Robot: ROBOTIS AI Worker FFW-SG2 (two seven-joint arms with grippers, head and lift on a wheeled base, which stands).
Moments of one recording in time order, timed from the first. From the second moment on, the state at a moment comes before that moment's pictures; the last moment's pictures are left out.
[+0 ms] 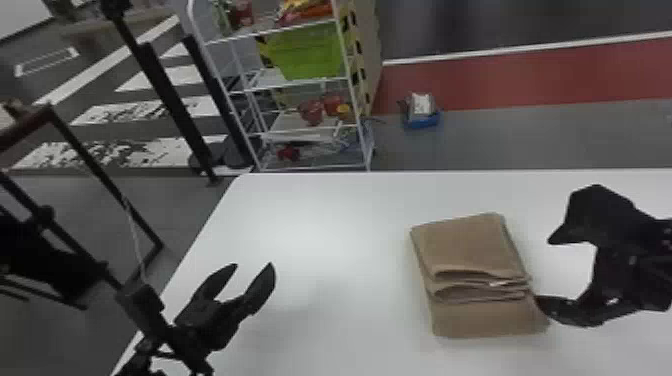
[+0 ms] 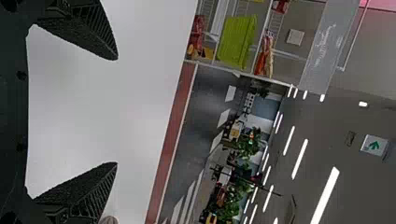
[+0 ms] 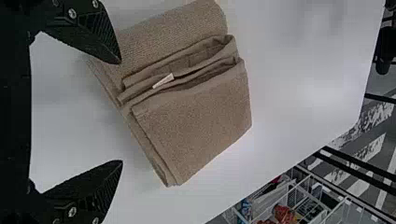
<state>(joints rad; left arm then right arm) 0.41 0.00 0.55 -1.92 0.35 0.29 -0.60 -0.10 -0.26 0.32 -1.93 0.73 0.60 1.21</state>
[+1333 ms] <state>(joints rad) 0.43 0.00 0.56 -1.92 0.36 0.27 -0.60 -0.30 -0.20 0.55 -1.64 0.86 0.59 1.26</state>
